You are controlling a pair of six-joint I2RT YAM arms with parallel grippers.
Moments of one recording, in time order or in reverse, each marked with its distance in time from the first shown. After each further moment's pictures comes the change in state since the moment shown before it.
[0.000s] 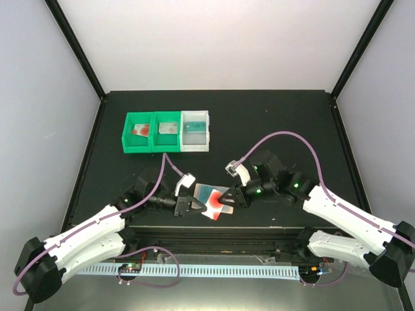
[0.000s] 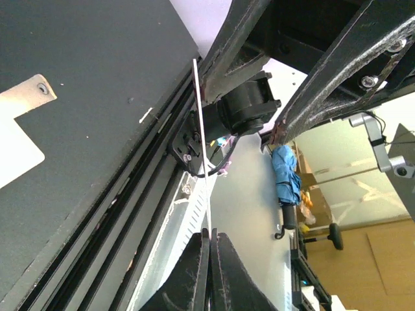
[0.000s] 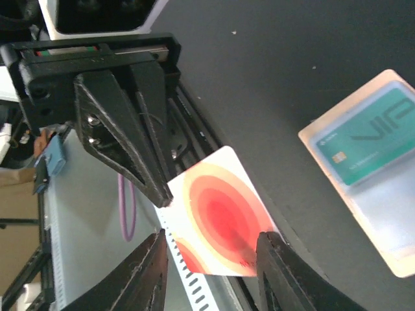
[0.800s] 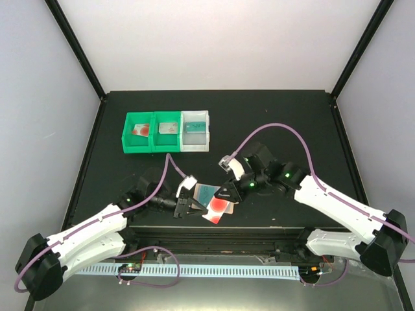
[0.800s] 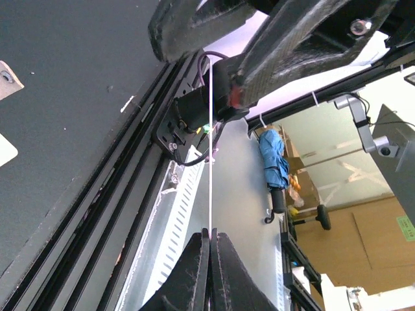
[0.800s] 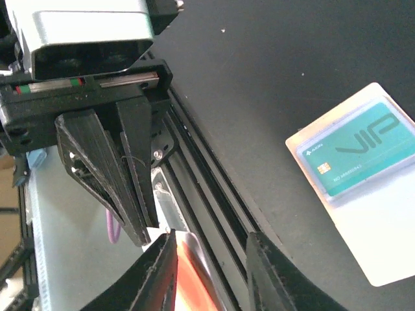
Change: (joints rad) left arm 0.000 0.035 -0.016 0.057 0.081 0.014; right arm 0.000 0.127 0.129 -0.069 0.014 -0.066
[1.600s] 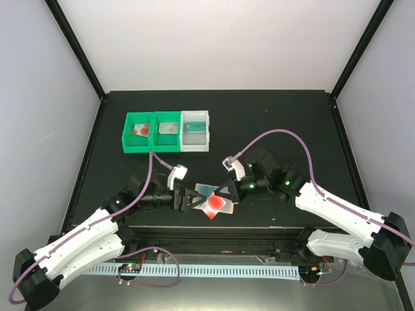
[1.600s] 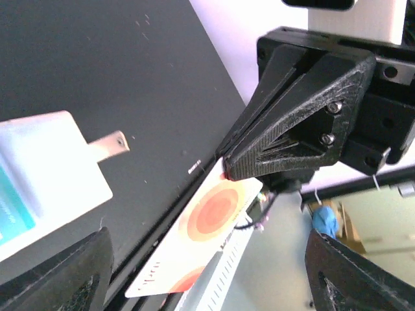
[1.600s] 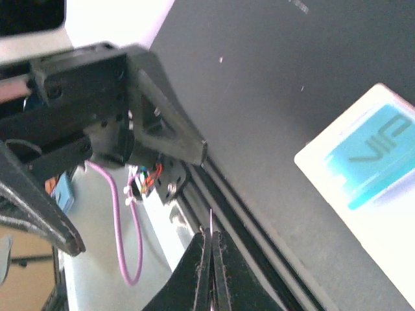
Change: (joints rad) left arm 0.009 -0.115 0.081 -0.188 -0.291 -0.037; right arm -0.004 -0.045 -0.157 0.220 -0.037 0.185
